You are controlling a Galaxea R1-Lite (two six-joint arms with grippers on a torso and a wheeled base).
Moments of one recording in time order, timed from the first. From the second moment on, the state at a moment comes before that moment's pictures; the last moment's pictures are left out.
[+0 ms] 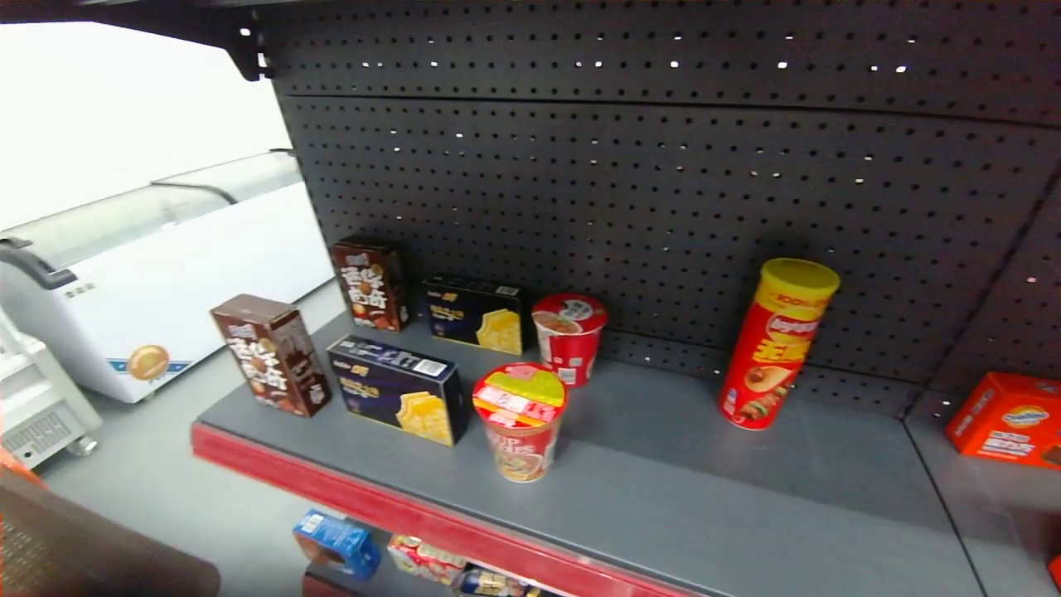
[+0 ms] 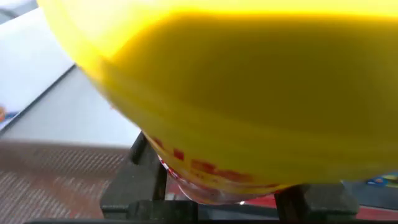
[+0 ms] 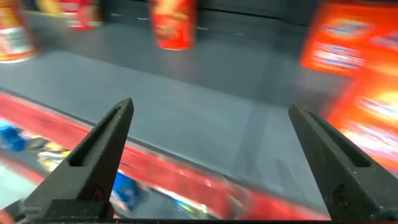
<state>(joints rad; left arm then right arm) -0.10 0.26 -0.27 0.04 -0.09 0.04 0.00 0.00 0.00 0.00 0.05 0.00</state>
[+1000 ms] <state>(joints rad) -0.10 0.26 -0.27 0.04 -0.09 0.01 0.00 0.00 0.00 0.00 0.05 0.00</state>
